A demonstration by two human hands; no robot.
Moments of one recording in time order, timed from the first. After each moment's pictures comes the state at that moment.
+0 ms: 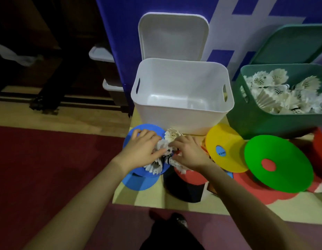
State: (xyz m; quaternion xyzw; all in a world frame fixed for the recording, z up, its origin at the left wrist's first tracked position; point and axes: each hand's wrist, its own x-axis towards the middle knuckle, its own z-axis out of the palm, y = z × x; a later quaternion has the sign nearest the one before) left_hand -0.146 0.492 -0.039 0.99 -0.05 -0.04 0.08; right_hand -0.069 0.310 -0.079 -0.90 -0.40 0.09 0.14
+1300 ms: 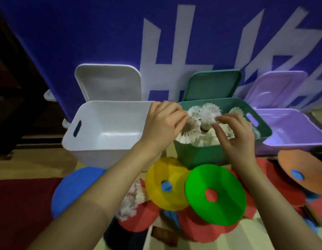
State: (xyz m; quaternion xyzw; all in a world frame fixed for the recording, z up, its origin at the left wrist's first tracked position) left_hand 0.027 0.294 0.084 0.88 -0.19 0.40 0.17; right_hand 0.050 0.087 0.059 -0.83 -0.25 -0.35 0.35
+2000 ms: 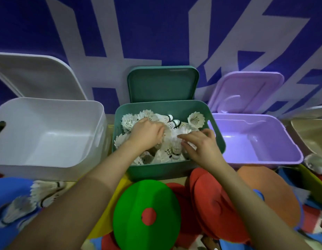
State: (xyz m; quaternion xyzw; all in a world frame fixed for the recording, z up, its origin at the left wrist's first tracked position) left_hand 0.185 0.156 0.000 0.99 -0.08 0.09 0.09; right_hand 0.197 -0.050 -0.006 -0.89 -0.35 -0.16 0.25
